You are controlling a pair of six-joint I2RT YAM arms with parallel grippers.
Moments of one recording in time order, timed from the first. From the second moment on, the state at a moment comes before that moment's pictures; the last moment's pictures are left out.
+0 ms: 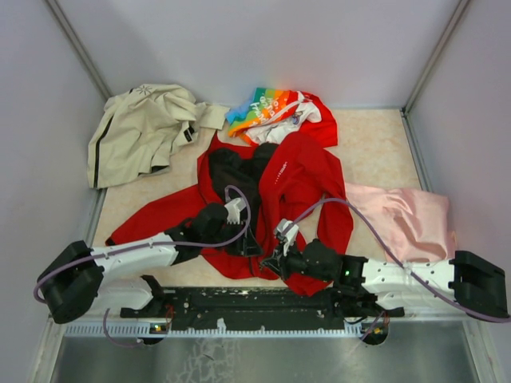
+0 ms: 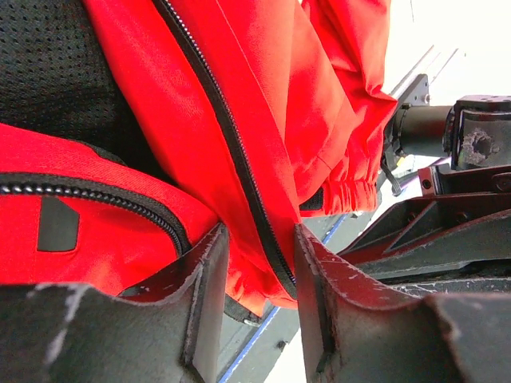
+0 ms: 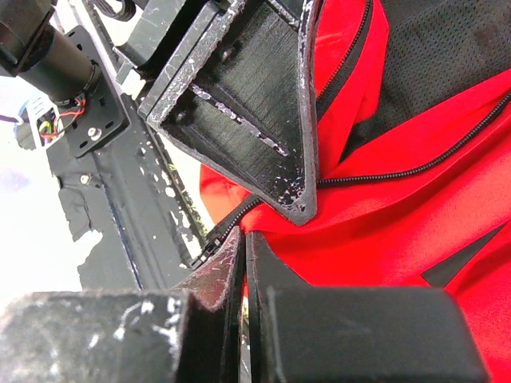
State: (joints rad) left arm -0.91 1.22 0.50 0.11 0.32 -0.80; right arm 1.26 0.91 0.25 0.35 0.11 0.36
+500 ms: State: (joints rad) left arm -0.91 1.11 0.36 0.31 0.30 -0.83; right arm 1.26 0.90 0.24 0.35 0.12 0.40
